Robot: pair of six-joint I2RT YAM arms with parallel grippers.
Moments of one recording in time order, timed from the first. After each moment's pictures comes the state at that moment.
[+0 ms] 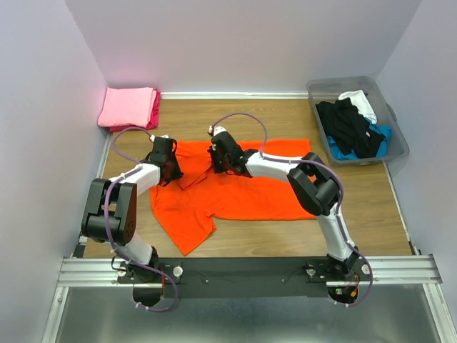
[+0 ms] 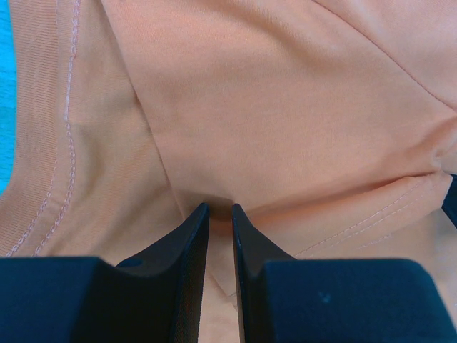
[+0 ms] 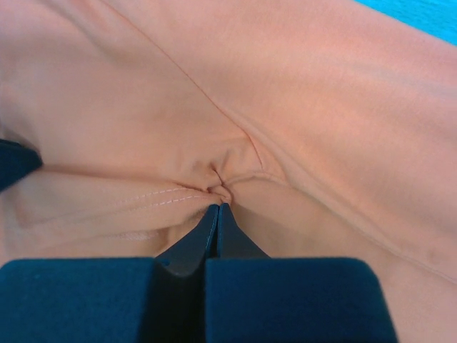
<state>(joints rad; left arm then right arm) -0.16 1.59 0.81 -0.16 -0.04 -0.45 0.83 2.20 1.55 -0.06 0.08 0.36</state>
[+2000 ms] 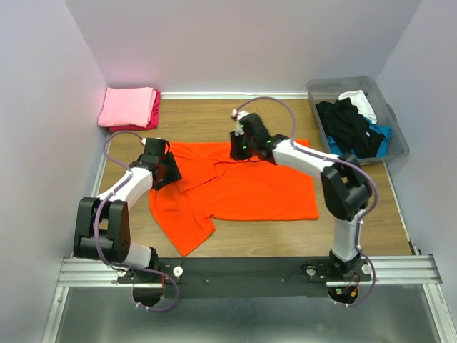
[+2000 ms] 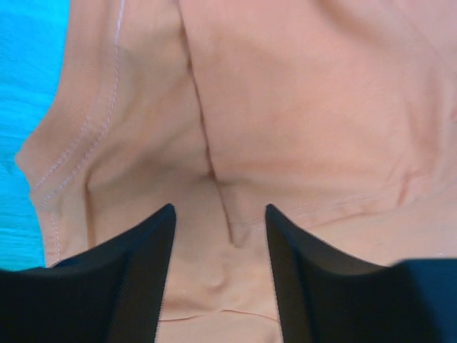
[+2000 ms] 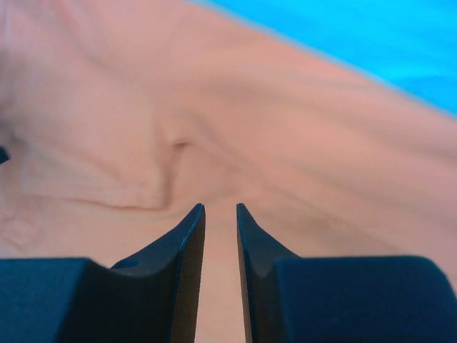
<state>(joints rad) -0.12 1.44 0.78 -0.35 -0.02 -0.47 0.71 2.00 1.46 -0.21 -0.07 0.27</state>
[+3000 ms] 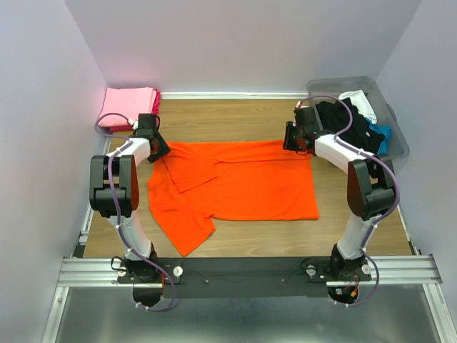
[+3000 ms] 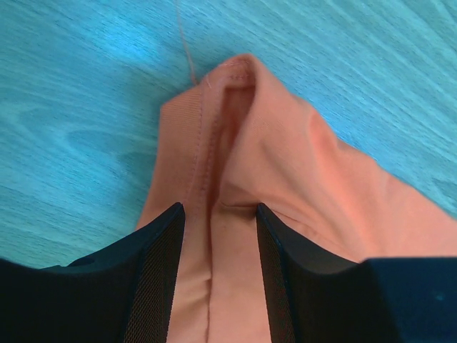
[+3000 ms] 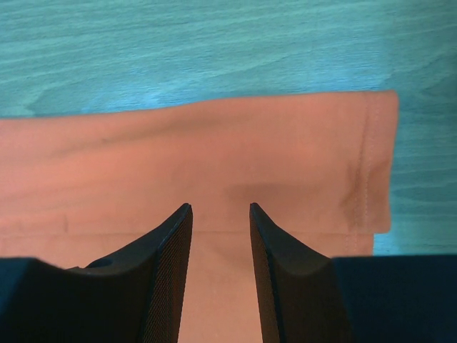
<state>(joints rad) 0.01 1.86 1.19 -0.28 -0.10 -0.56 0.28 1.84 1.25 -0.23 0.08 0.31</state>
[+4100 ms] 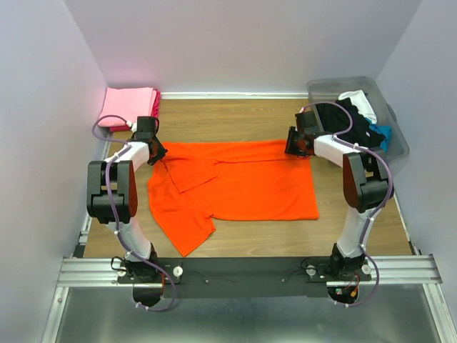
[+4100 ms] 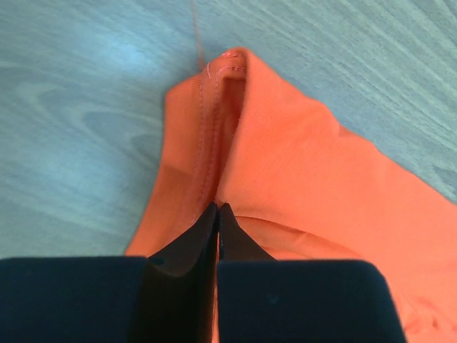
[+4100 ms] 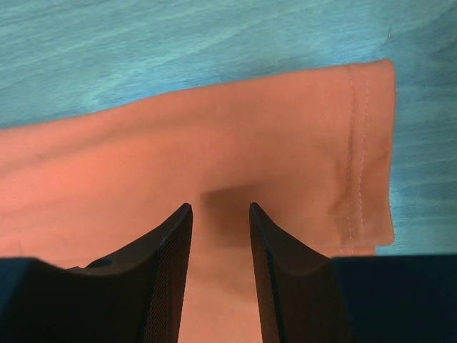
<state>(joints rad) 0.02 1.81 1.12 -0.24 -0.11 -0.57 0.24 1.92 1.25 -0.22 0.07 0.37</state>
